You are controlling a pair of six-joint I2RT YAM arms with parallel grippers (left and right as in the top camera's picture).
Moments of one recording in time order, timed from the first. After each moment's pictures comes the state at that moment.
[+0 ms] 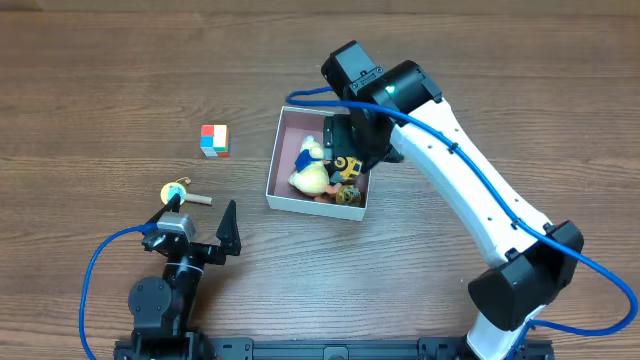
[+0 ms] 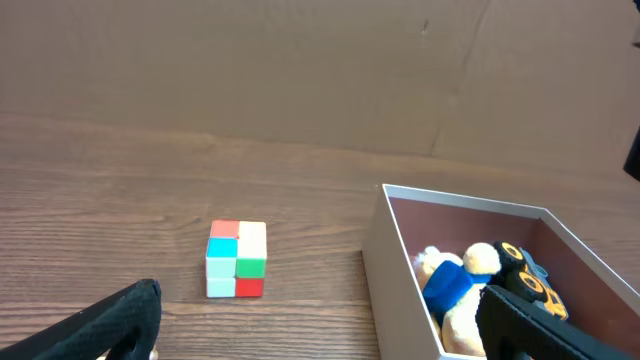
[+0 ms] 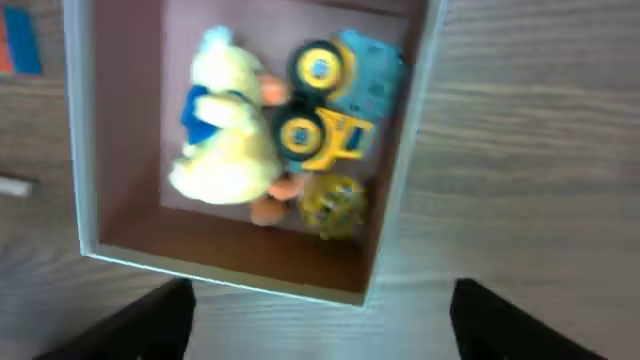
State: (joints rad) left arm 0.04 0.02 0.01 -0.06 0.20 -0.18; right arm 0.60 1.90 1.92 -1.42 0.04 0.59
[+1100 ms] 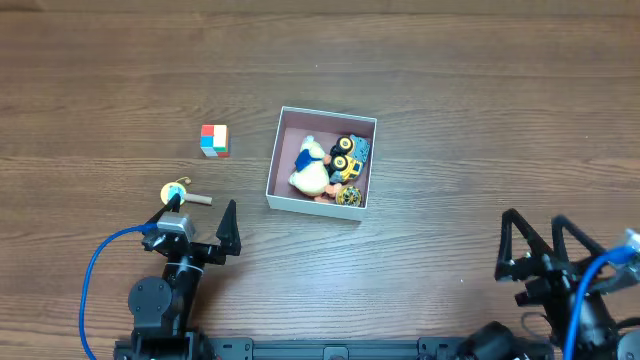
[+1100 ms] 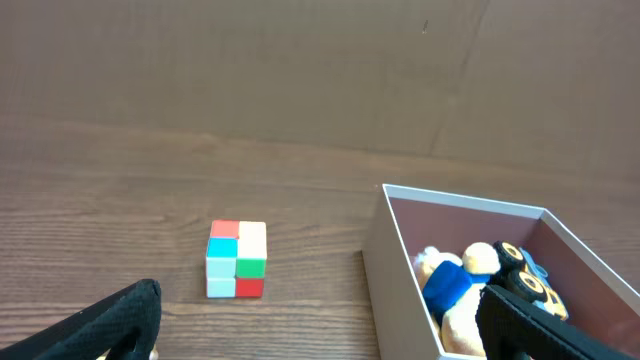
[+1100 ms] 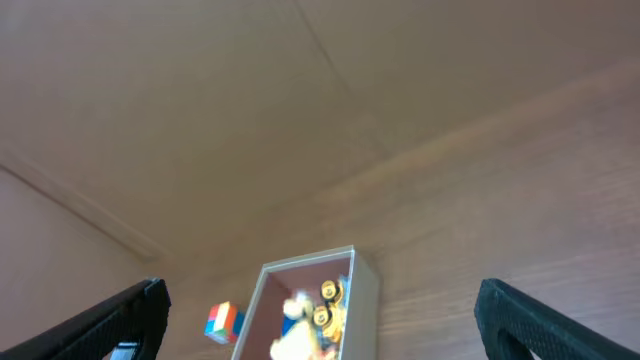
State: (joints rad) left arm 0.04 0.02 0.01 -0.06 0.20 -0.18; right arm 0.55 0.35 1.05 -0.89 0.35 0.62
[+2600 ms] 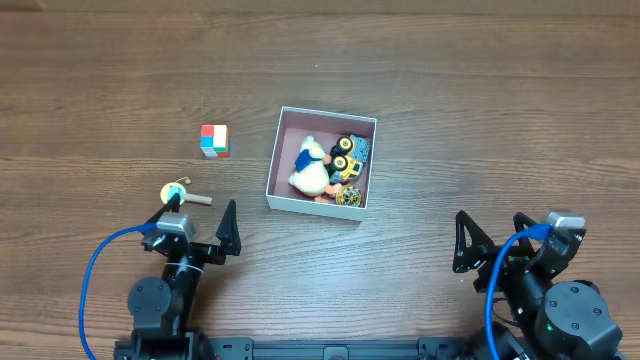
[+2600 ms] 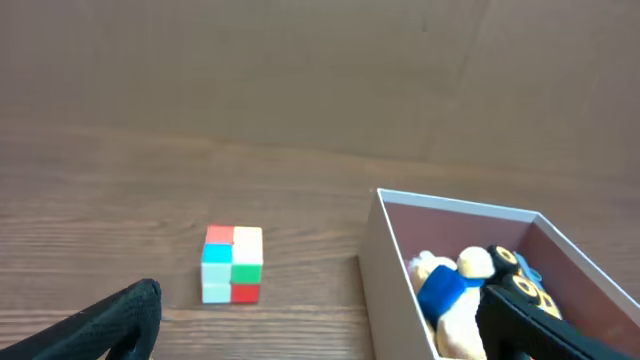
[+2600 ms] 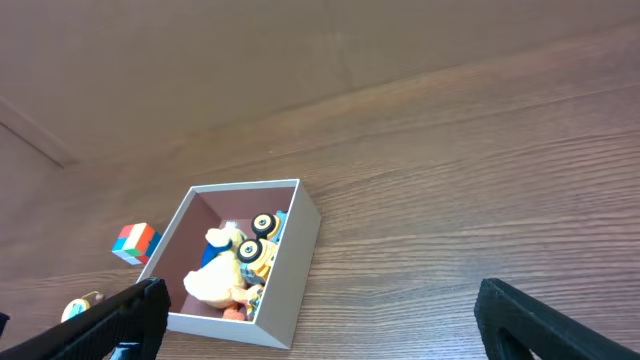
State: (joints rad) left arm 0.04 0.02 0.01 -0.04 0.21 -0.19; right arm 0.55 0.36 0.84 -0.88 0.32 0.49
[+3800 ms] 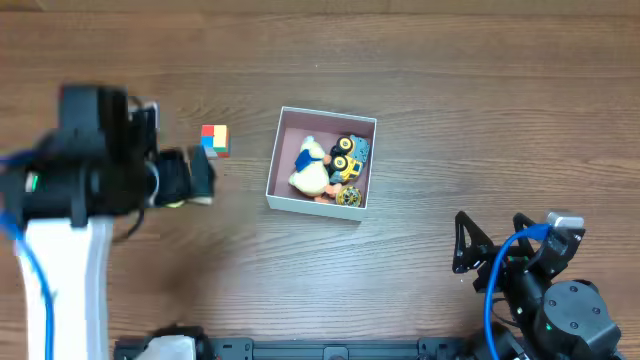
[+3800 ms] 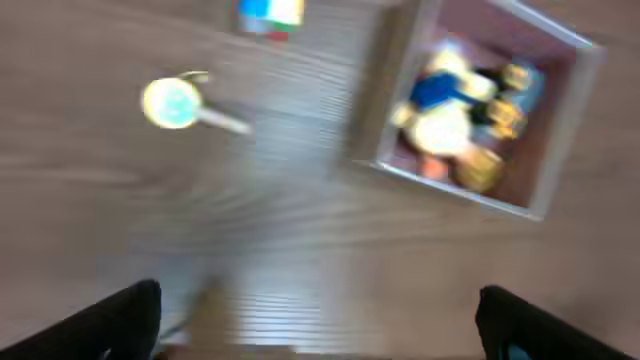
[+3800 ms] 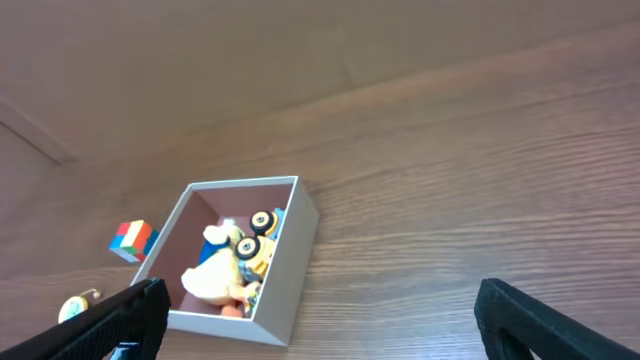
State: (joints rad) left arm 0.04 1.26 1.59 -1.53 0.18 -0.23; right arm 0.55 0.36 0.84 -0.89 0.32 0.49
